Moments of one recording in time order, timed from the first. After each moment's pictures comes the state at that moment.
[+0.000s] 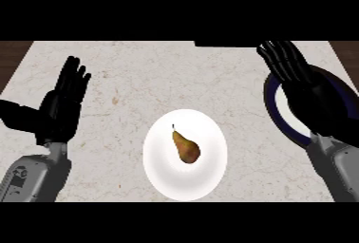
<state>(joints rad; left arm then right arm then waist) -0.27 0.30 -0.10 -1.57 0.31 0.31 0.12 -0.43 -0.41 0.19 -1.63 -0.34 0.11 -0.20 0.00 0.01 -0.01</state>
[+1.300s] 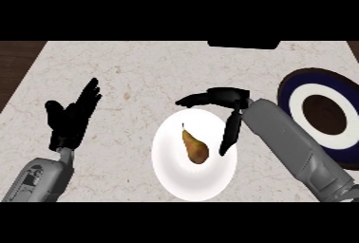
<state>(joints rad) -0.25 0.35 -0.18 -1.36 0.22 0.19 0.13 -0.89 -0.26 0.61 -0.70 -0.03 0.69 -0.42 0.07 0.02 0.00</state>
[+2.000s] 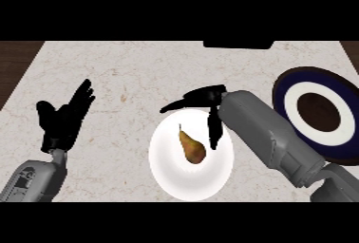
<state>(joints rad) -0.23 0.36 -0.14 -1.36 0.22 0.16 0.14 -1.07 -0.15 0.79 -0.50 0.23 0.65 -0.50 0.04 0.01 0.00</state>
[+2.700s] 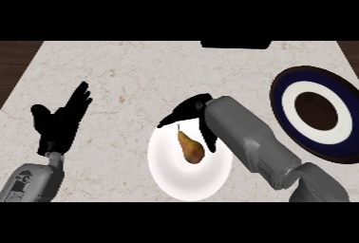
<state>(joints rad) -0.21 0.35 -0.11 -1.37 0.21 0.13 0.13 -1.13 -0.03 0.93 -0.34 0.43 0.58 -0.59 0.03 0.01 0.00</state>
